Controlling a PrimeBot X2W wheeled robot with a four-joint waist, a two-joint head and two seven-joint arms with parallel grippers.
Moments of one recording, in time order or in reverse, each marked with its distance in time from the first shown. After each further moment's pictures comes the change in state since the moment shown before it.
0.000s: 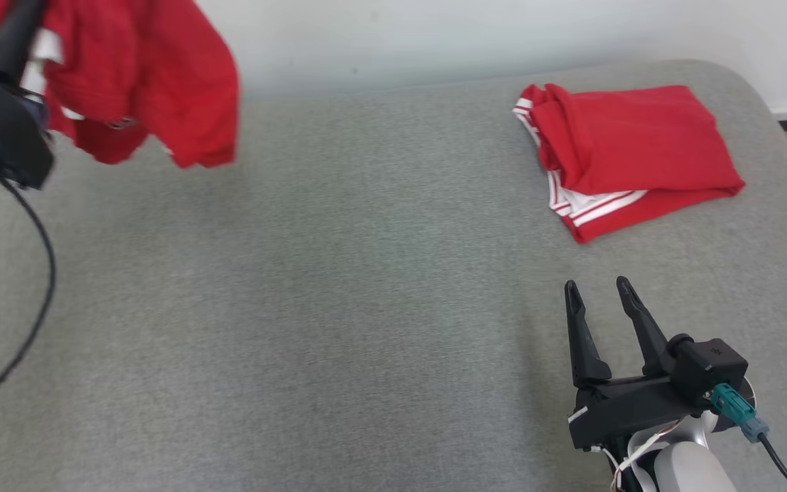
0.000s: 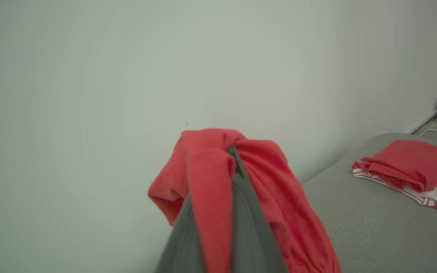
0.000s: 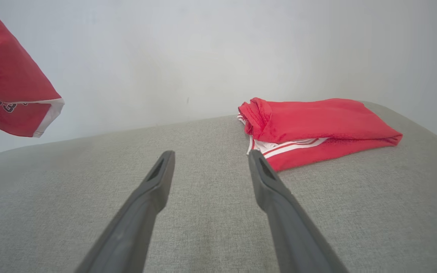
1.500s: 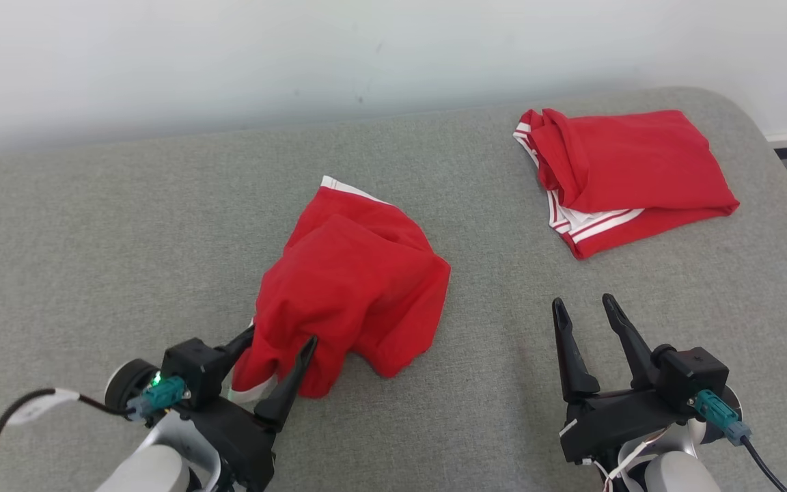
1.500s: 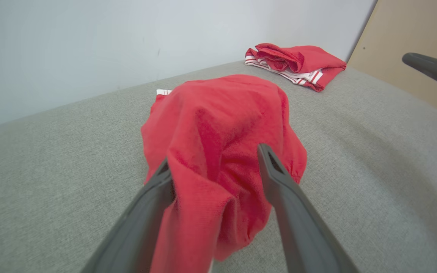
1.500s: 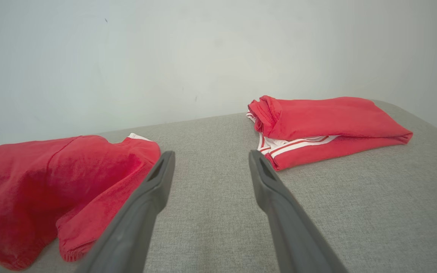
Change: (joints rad) left arm 0.559 -0.199 -0.267 0.001 -0.001 0.107 -0.278; right arm 0.005 0.001 0.020 0.046 0.000 0.000 0.010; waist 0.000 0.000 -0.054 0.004
